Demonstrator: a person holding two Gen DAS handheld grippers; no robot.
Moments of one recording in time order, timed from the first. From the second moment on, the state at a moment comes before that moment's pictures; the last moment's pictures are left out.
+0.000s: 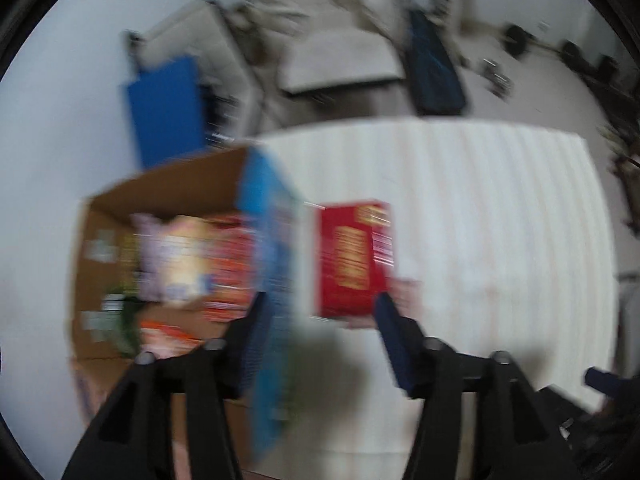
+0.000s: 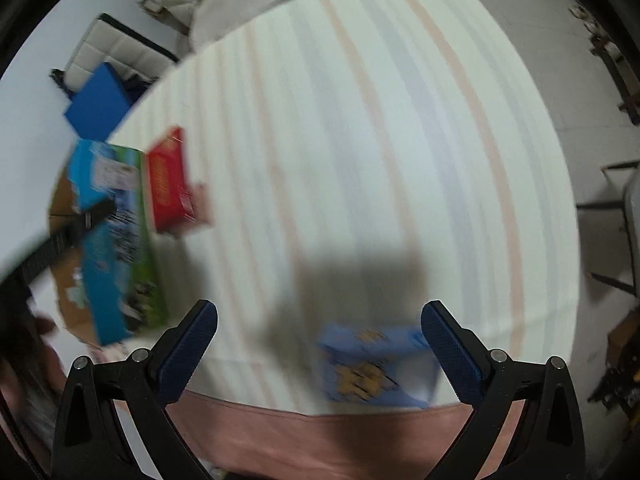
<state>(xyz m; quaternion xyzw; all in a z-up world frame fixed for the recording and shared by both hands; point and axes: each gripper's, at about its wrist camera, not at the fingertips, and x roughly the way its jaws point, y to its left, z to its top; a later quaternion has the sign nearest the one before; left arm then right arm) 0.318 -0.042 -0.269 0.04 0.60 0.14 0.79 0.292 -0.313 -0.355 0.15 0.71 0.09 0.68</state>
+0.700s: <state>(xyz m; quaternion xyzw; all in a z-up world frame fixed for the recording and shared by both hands) 0.311 0.095 -0.286 -0.01 0.60 0.28 0.75 0.384 -0.080 -0.426 0.02 0.73 0.11 0.68</state>
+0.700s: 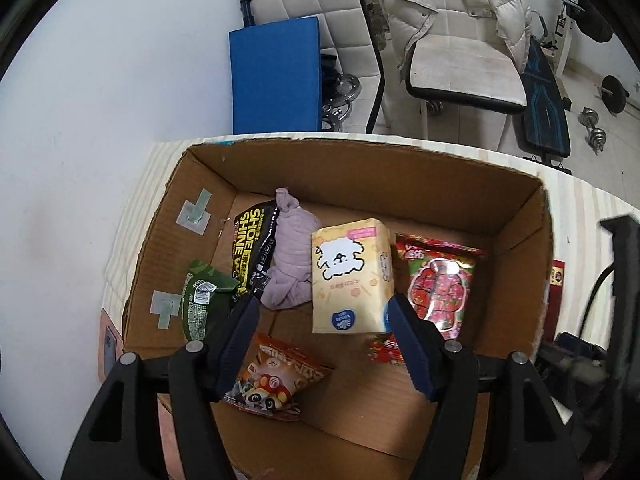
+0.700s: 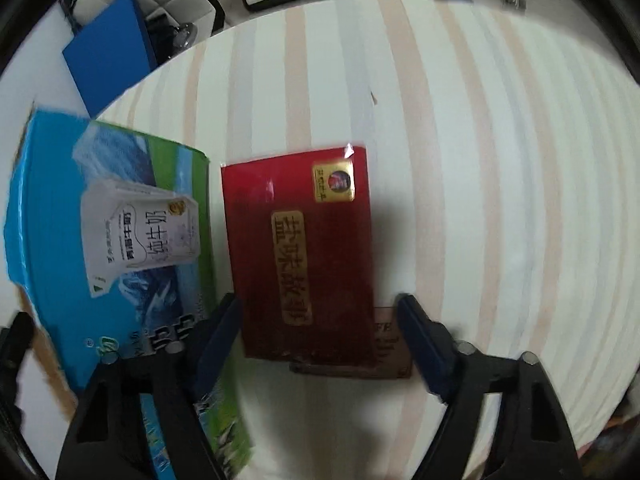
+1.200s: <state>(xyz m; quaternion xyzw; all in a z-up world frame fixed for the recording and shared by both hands) 0.315 0.037 -0.264 0.00 0.61 0.16 0.78 0.347 -0.152 -0.379 0.02 0.70 0.07 0.71</state>
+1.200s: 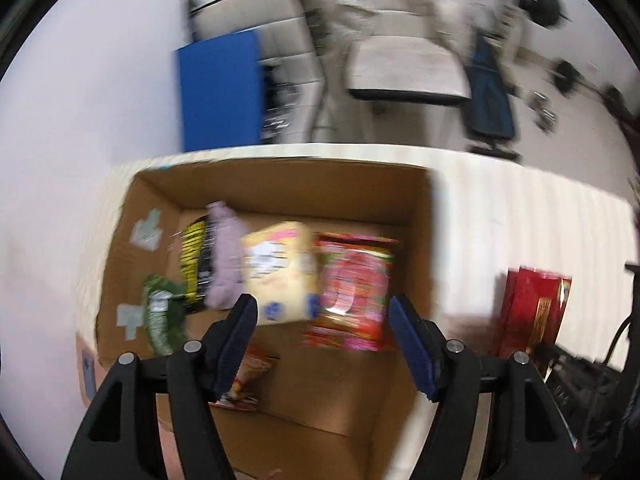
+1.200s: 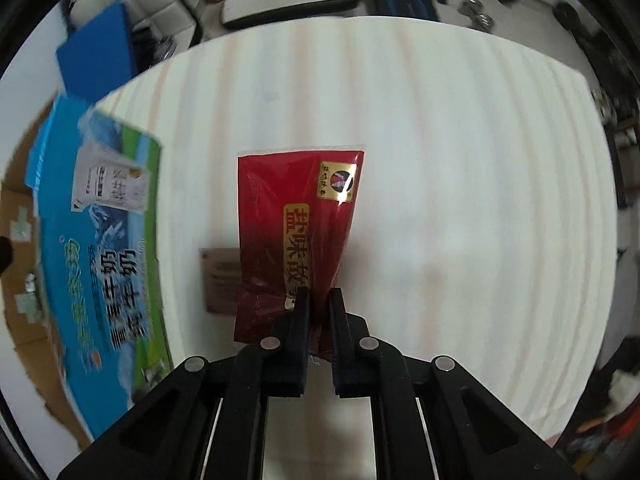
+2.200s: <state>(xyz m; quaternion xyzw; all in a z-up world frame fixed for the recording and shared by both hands) 0.174 -0.328 -0.391 0.42 0.60 -0.37 0.57 0.125 -0.492 -0.407 0.23 0.72 -0.10 0.65</state>
